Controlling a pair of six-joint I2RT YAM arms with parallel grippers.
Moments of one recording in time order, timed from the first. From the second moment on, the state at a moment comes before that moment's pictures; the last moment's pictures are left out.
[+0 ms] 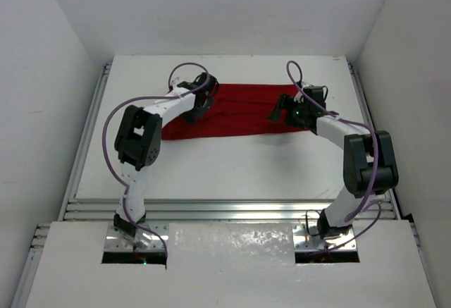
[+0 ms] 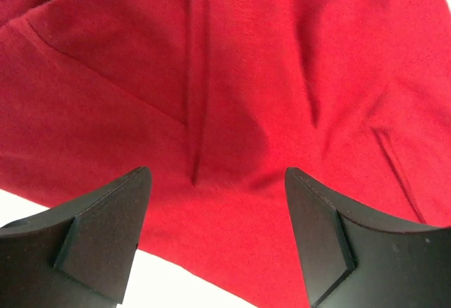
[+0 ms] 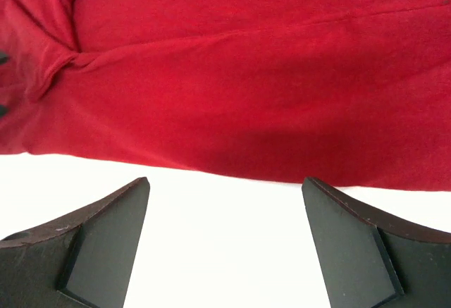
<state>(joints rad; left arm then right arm) -0.42 2.11 1.67 -0.71 -0.47 -1.26 0.10 1.70 0.95 0.00 -0.30 0.39</state>
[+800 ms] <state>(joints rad) -0.39 2.21 1.71 -0.69 -0.42 -1.30 0.10 1.69 0.94 0.03 -0.35 0.39</state>
